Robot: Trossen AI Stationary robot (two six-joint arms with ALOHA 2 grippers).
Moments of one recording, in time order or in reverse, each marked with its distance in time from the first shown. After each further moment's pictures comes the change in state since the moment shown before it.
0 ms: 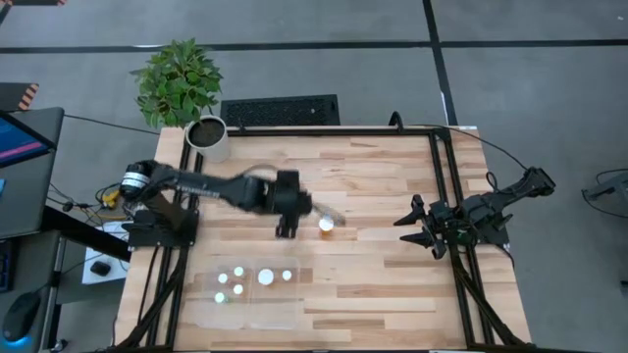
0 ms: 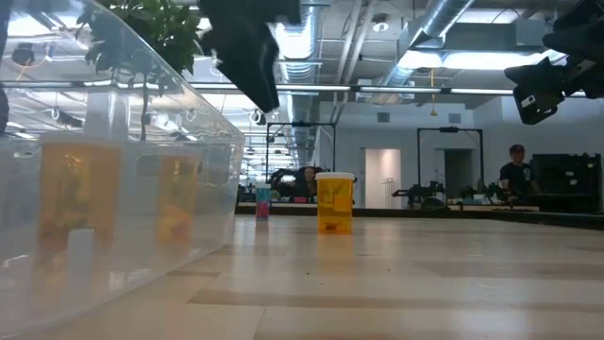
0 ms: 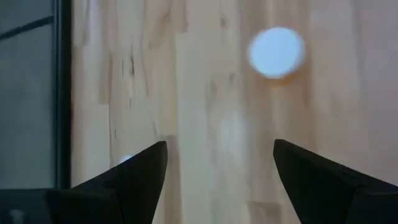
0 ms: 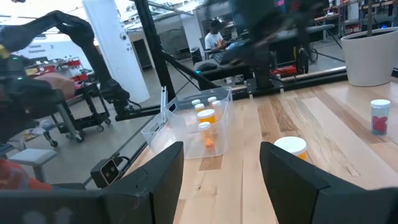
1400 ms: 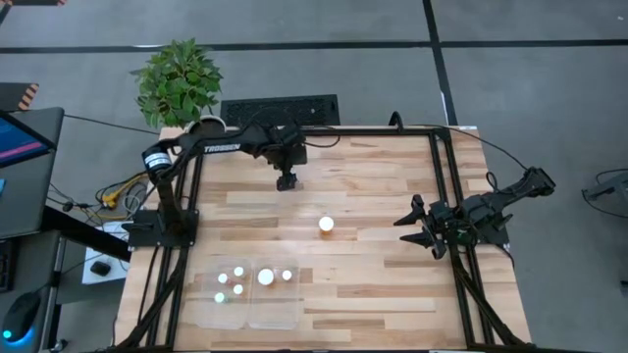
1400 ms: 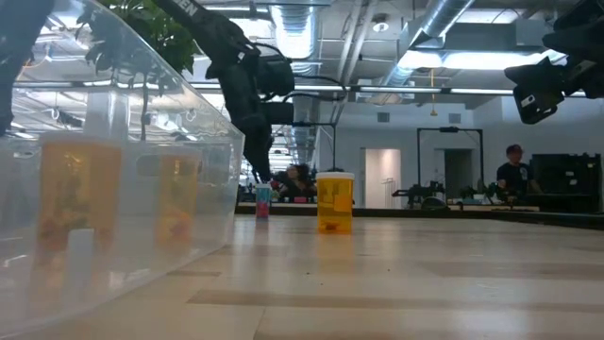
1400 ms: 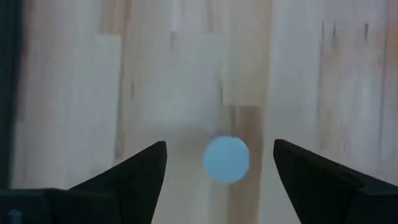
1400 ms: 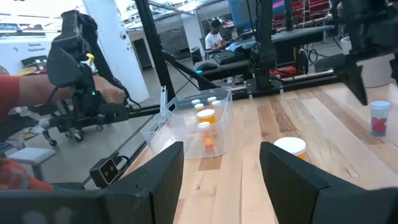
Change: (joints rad) left arm 0.562 0.169 -0.053 0.145 0.482 0.292; right arm 0.000 0.000 0.000 0.000 0.000 -0.008
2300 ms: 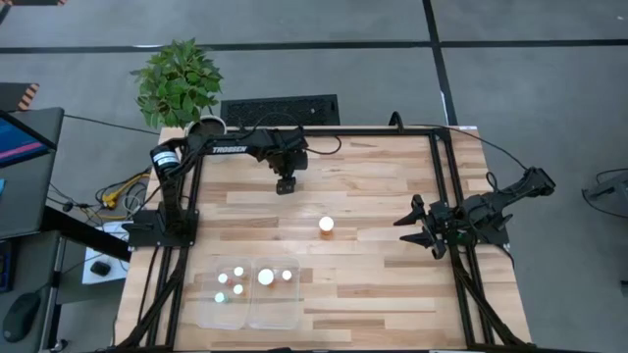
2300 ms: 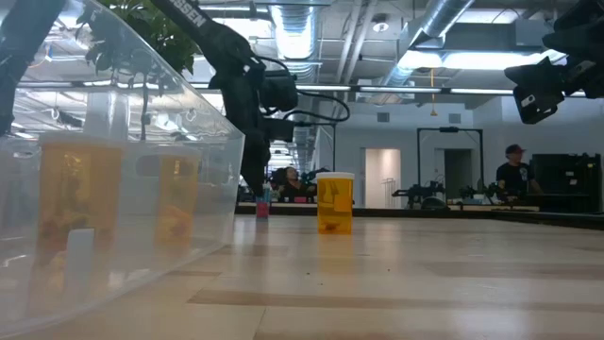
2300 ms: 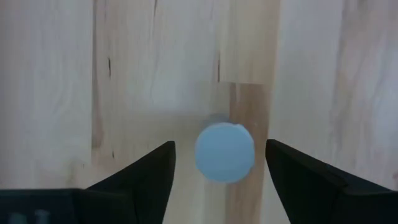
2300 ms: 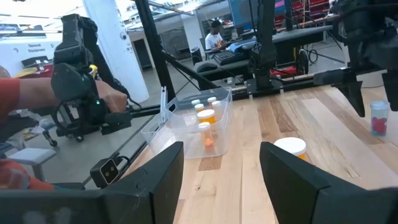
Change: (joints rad) left arm -0.001 0.065 0.000 -0.022 -0.036 0.003; right arm 0.000 0.000 0.000 0.000 0.000 0.001
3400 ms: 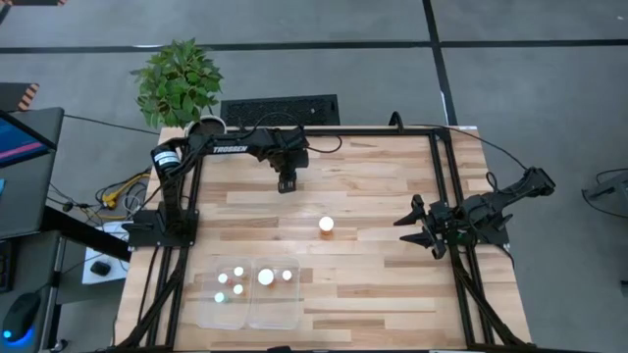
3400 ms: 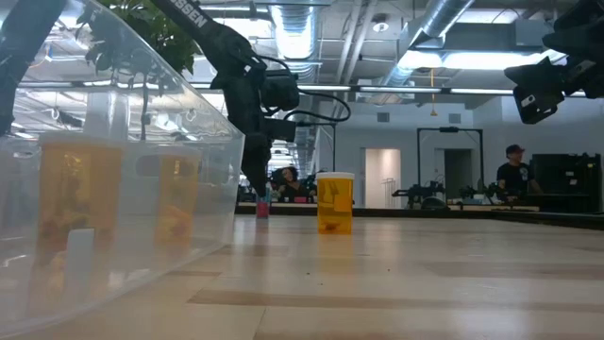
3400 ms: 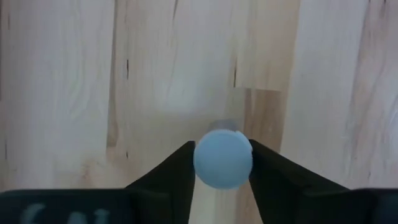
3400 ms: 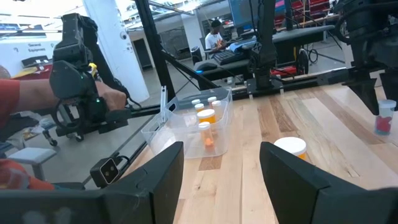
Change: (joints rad) left arm -0.001 0.008 0.011 0.011 -0.038 -0.030; right arm 0.000 0.000 0.000 0.000 0.000 0.000
